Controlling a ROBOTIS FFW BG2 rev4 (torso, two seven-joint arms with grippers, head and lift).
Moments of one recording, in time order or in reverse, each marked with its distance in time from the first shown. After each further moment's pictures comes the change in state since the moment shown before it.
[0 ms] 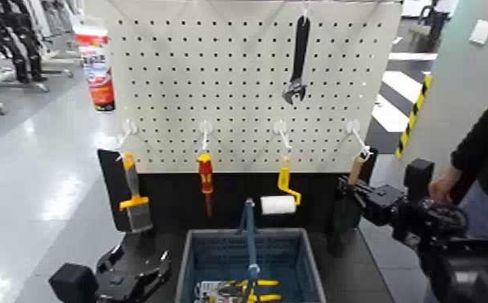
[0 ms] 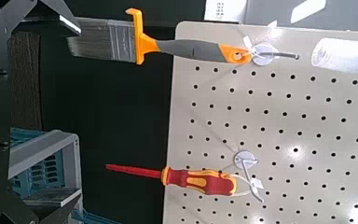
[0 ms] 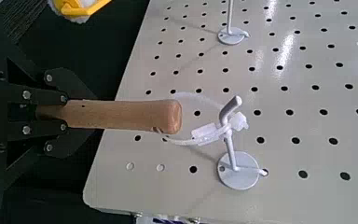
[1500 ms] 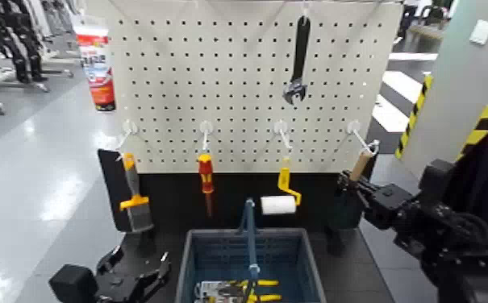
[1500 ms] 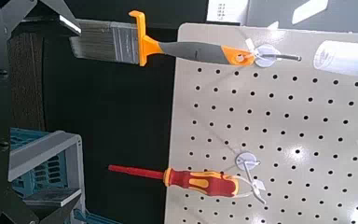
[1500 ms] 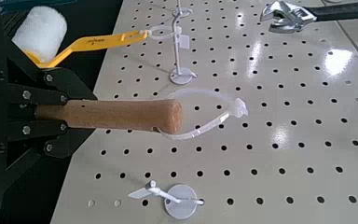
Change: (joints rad) left arm 0.003 -0.002 0.000 -0.001 0.000 0.002 0.000; right arm 0.191 0.076 -0.104 -0.369 -0.040 0.130 0.000
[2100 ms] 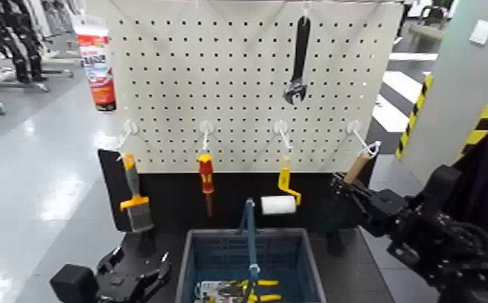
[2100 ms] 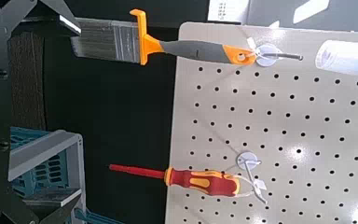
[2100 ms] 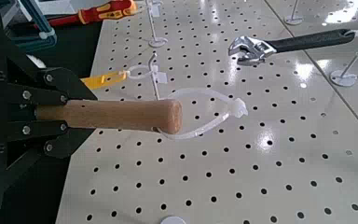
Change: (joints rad) left arm -0.001 0.000 -0.001 0.002 0.000 0.002 0.000; right arm 0.082 0.042 -0.009 -0.136 -0.094 0.067 0.003
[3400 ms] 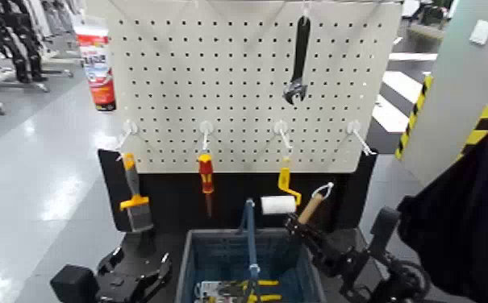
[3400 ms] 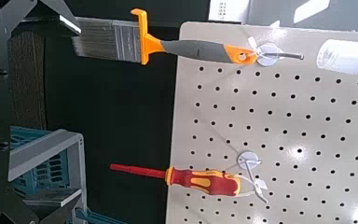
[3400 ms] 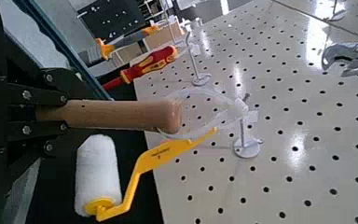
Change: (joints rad) left arm 0.001 0.000 0.000 0.002 0.000 -0.003 -0.001; right arm 0.051 0.063 0.143 0.141 -0.134 -0.006 0.000
